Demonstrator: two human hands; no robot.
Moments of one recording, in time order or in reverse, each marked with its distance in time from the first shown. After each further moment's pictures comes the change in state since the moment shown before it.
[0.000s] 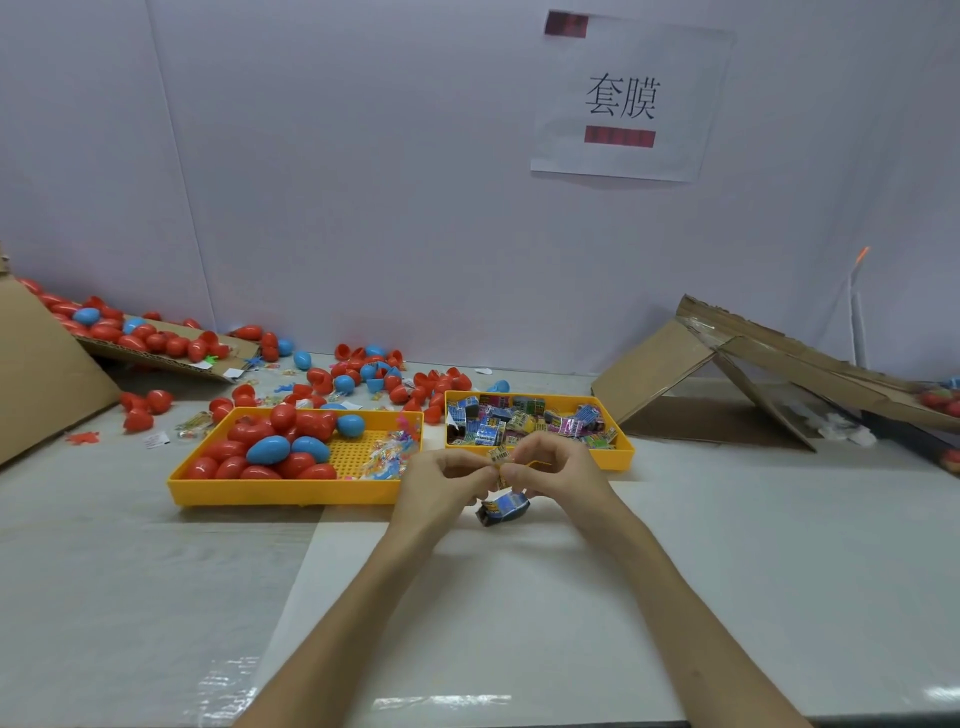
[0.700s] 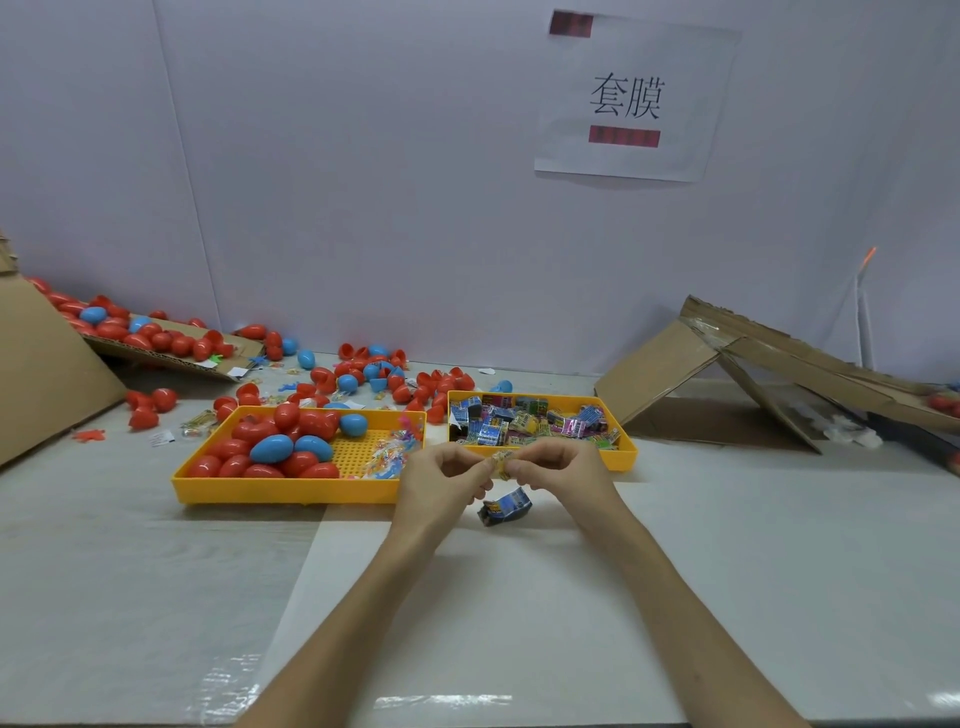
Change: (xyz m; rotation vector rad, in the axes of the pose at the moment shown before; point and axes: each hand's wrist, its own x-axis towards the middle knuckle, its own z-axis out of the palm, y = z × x) left_hand 0.000 -0.002 0.002 0.044 0.104 0.000; right_hand 0.001 -0.001 0.002 -0.002 0.085 -0.050
